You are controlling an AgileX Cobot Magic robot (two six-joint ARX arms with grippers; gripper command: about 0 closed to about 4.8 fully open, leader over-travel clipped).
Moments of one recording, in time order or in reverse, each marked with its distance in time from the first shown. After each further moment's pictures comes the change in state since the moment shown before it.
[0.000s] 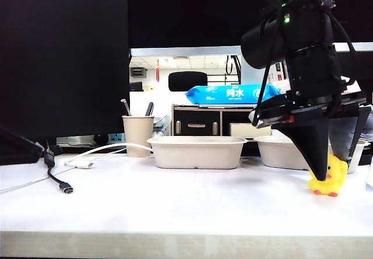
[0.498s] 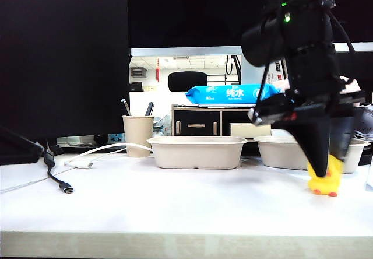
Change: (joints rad) left arm 0.000 0.000 0.000 0.000 0.000 0.000; right arm 0.000 -0.006 0.003 0.015 -0.016 -0.001
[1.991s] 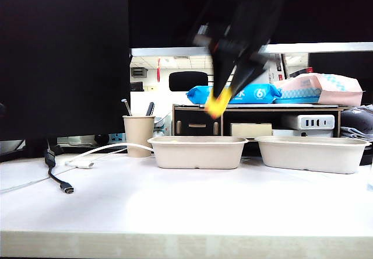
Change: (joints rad) left arm 0.449 -0.141 0.000 0.000 0.000 0.000; right arm 0.000 0.080 0.393 0.224 -0.270 -0.014
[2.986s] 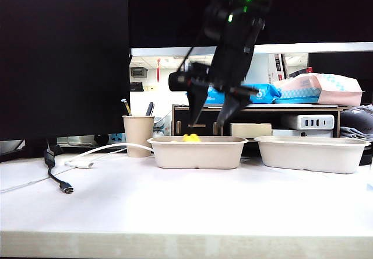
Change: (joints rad) left arm 0.198 -0.106 0.000 0.008 -0.004 0.000; right arm 0.000 0.219 0.151 0.075 -0.003 -0.006
